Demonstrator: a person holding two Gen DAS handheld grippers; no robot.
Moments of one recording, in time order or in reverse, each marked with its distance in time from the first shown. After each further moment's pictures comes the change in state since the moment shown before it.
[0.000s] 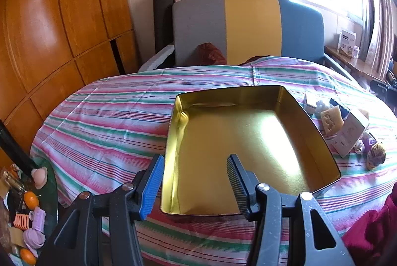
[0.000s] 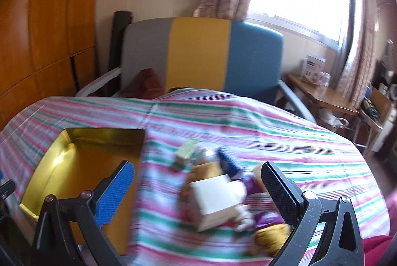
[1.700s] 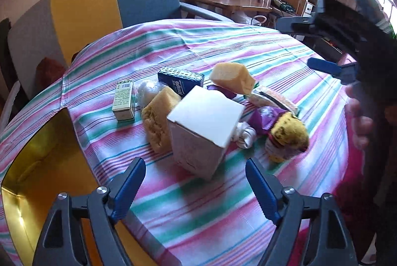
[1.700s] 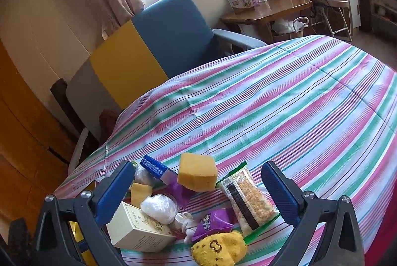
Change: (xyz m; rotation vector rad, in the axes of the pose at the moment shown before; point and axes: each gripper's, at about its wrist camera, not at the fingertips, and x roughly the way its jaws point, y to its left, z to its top) left arm 0.077 -0.265 0.041 0.505 0.185 -0.623; right arm 0.045 -0.180 -0.040 0.645 0.106 0.058
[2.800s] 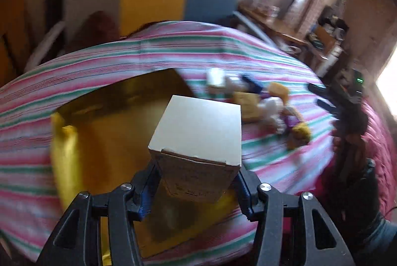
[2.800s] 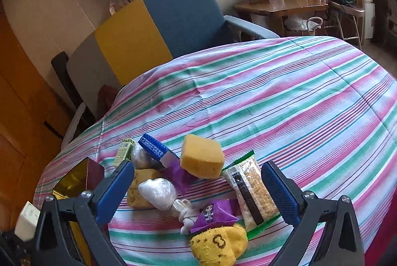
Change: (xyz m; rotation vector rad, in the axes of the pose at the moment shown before) left arm -0.126 0.150 -0.063 -0.356 0.041 0.044; right arm 0.019 0.020 -0.011 -0.120 0.094 -0.013
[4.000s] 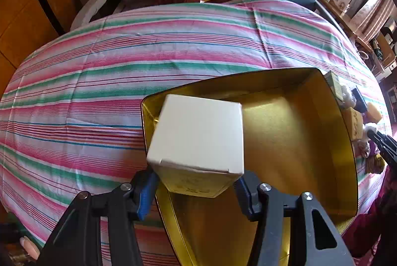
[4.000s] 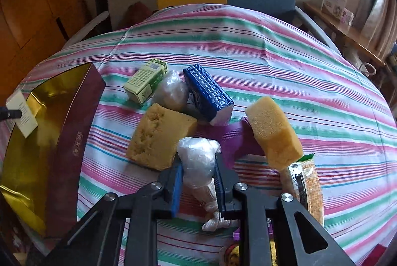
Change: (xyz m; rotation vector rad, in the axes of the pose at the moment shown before) left arm 0.072 0.154 0.035 -0.149 0.196 0.226; right arm 0.078 0.082 -0.045 -0.486 0.260 -0.055
